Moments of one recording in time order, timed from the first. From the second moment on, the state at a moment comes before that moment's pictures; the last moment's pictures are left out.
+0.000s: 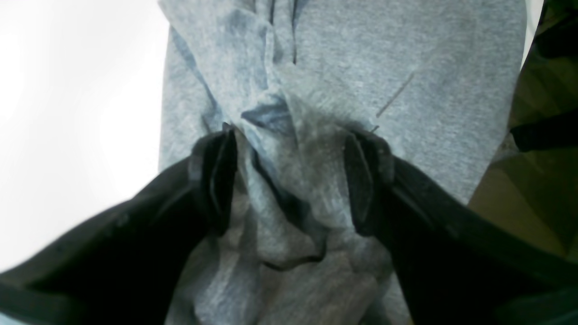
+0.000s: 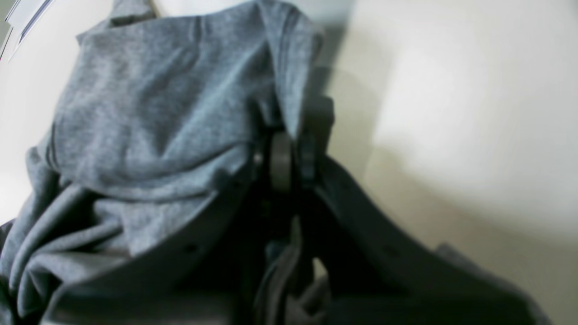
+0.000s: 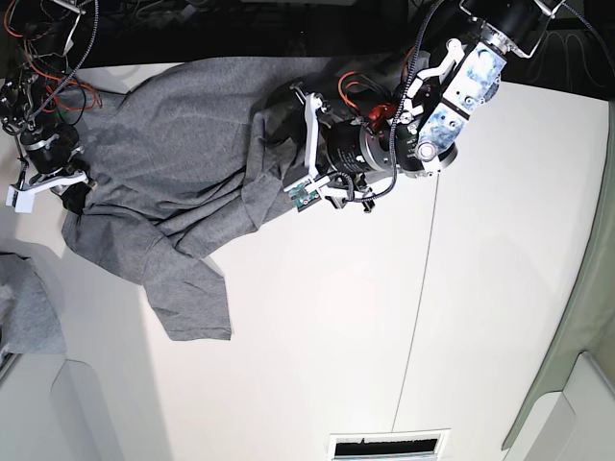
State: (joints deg) left arm 1.7 -14.5 29.9 92.3 -14.5 -26.7 38.5; right arm 3.2 14.5 29.2 48.0 24.1 34.0 -14.9
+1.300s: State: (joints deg) left arm -1.4 -18.0 19.8 92.9 -20.9 -28.1 43.3; right arm 9.8 13.4 26.2 66.9 21.4 32.6 -20.3
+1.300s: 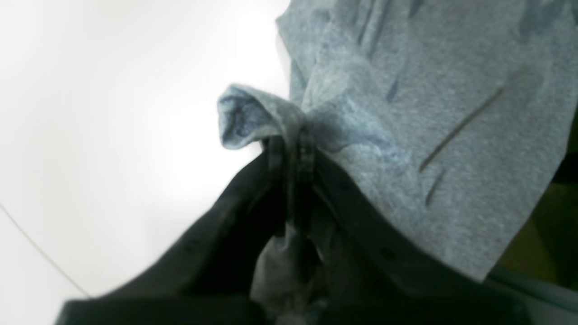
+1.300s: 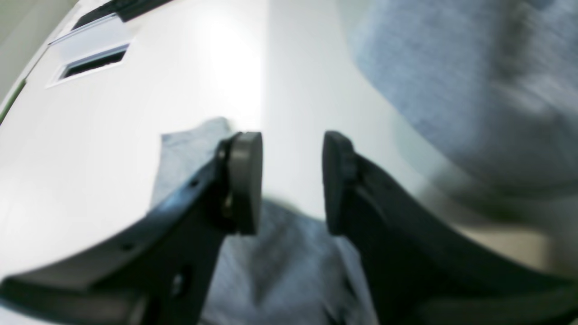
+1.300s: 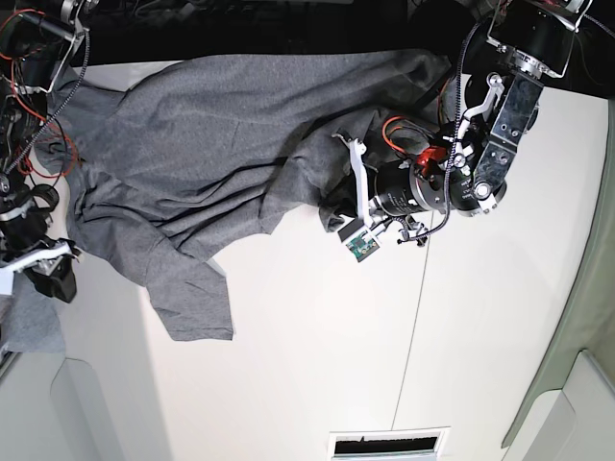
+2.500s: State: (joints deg) left arm -10.3 -28.8 8.3 81.1 -17.1 -29.5 29.6; right arm 19.5 12.0 21.7 43.6 8.0 28.5 -8.7
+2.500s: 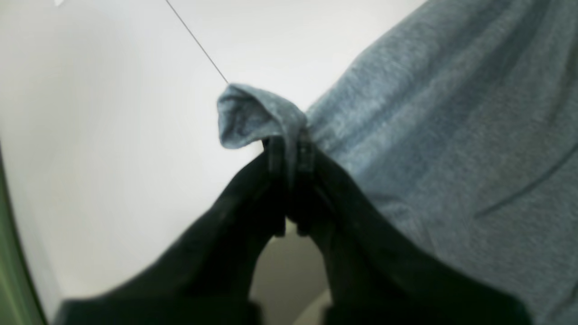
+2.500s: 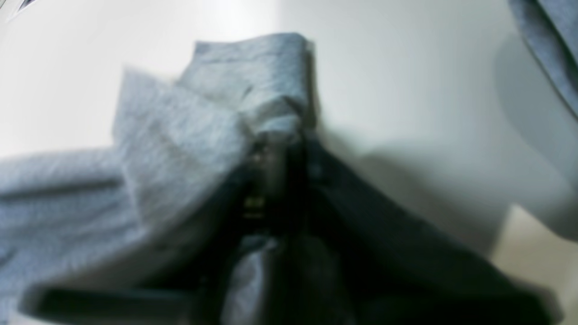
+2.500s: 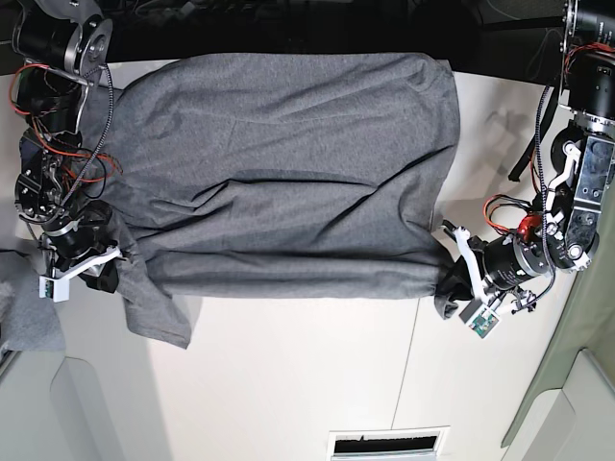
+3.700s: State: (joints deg) left arm -1.2 -25.3 8.1 76.9 -16.5 -28.0 28.5; right arm 14.7 8.3 21.7 49.0 22.1 33.6 -20.2
